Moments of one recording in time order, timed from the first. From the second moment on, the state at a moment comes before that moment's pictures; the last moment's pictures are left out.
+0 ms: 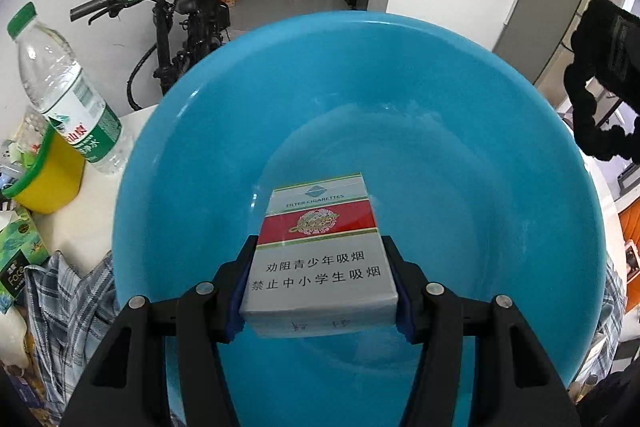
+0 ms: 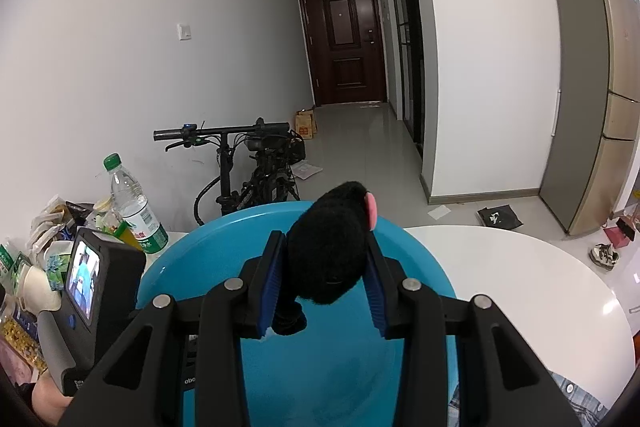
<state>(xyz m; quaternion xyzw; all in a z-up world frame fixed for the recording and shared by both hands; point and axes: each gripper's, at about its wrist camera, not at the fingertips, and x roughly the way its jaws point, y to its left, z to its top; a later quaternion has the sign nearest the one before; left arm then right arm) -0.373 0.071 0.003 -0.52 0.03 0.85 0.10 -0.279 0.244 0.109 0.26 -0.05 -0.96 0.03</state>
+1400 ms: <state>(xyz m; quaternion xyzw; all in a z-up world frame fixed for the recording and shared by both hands) -0.369 0.049 0.035 -0.46 -0.02 0.88 0.08 -0.320 0.236 0.050 0.40 -0.02 -0.91 0.06</state>
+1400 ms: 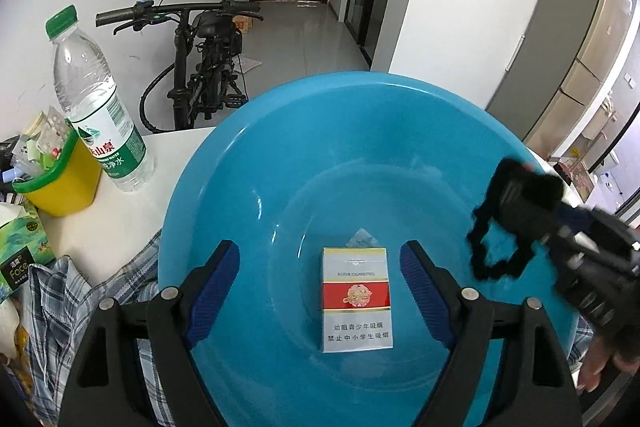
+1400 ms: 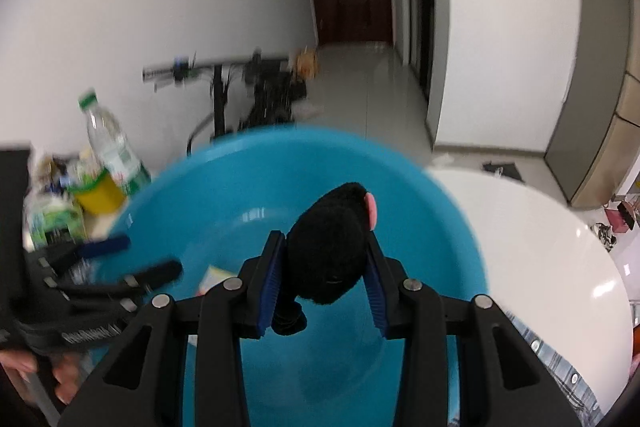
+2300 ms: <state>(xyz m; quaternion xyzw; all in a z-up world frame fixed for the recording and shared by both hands) -0.370 0.036 0.047 -0.45 -0.01 0.89 0.07 -0.327 0.226 0.034 0.43 0.03 -0.90 0.05</state>
